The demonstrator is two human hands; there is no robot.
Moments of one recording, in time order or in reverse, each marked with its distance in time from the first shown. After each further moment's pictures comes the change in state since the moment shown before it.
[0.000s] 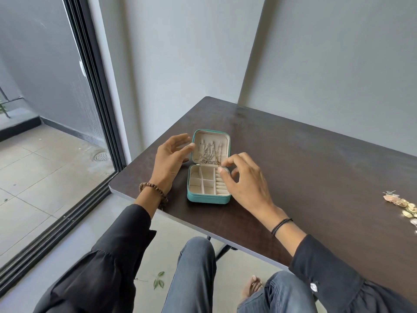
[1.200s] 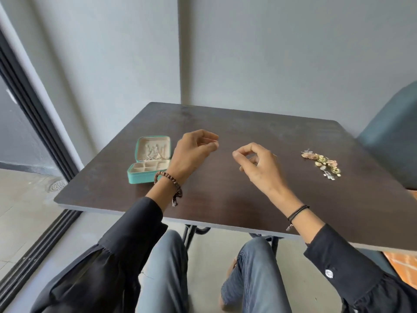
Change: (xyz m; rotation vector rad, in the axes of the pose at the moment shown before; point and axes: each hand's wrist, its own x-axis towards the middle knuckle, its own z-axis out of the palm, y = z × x) left_hand -0.086 0.073 0.150 0.307 -0.446 0.161; right_hand -0.079 0.051 -0.143 0.247 0.214 0.370
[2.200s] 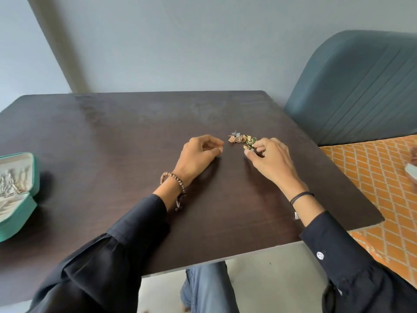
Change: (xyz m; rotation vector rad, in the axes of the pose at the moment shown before) left_hand 0.076 -0.010 0.237 0.025 -0.358 0.024; right_hand 0.034 0.173 -0.159 -0.526 0.210 0.350
